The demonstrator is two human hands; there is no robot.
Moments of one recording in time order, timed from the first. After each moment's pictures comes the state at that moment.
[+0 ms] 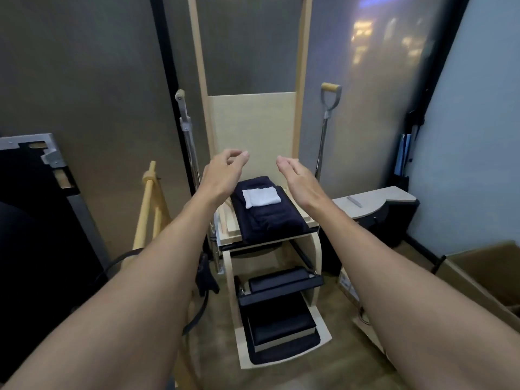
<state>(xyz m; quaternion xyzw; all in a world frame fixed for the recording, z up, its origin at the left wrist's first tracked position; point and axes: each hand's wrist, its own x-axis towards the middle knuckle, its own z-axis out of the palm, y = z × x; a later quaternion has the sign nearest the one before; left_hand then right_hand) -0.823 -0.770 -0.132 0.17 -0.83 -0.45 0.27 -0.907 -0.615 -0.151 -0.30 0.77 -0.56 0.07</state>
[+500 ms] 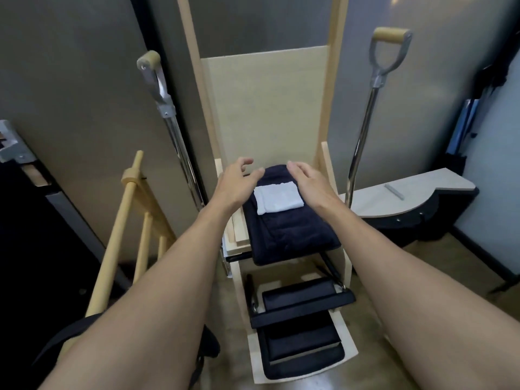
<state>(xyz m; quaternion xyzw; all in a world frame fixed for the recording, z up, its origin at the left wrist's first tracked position) -1.045 -0.899 -0.221 0.25 -0.84 -0.45 0.19 -1.135 -0.749 -0.237 -0.25 0.78 -0.55 0.15</state>
